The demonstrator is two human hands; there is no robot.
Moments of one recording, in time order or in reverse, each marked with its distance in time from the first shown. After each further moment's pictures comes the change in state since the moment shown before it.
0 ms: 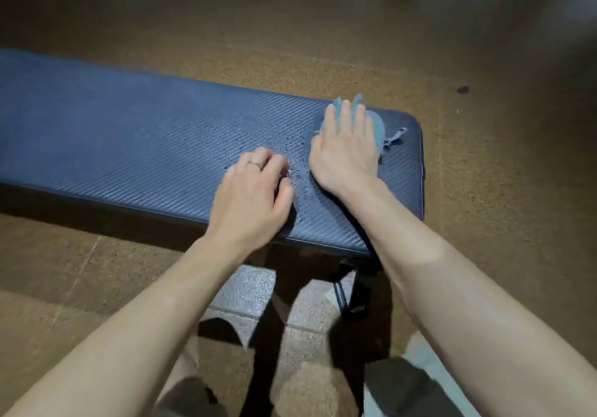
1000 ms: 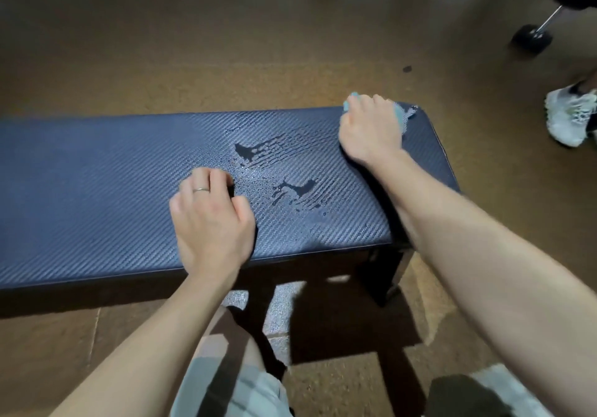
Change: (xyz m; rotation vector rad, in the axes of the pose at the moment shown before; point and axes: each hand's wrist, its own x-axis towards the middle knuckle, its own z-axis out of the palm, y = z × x) left_hand 0.011 -0.126 -0.029 0.037 0.053 -0.164; right_hand 0.043 -0.015 -0.010 -0.160 0.106 0.247
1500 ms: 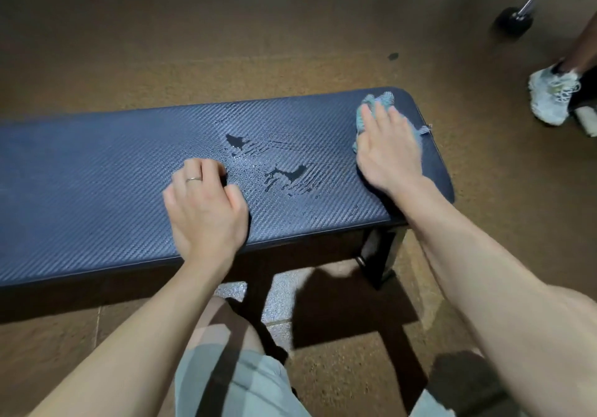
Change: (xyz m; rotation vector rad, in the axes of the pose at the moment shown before) left_hand -0.001 -0.001 -0.002 -0.023 -0.013 0.009; right_hand -0.077 0.031 0.001 0.087 -0.064 0.091
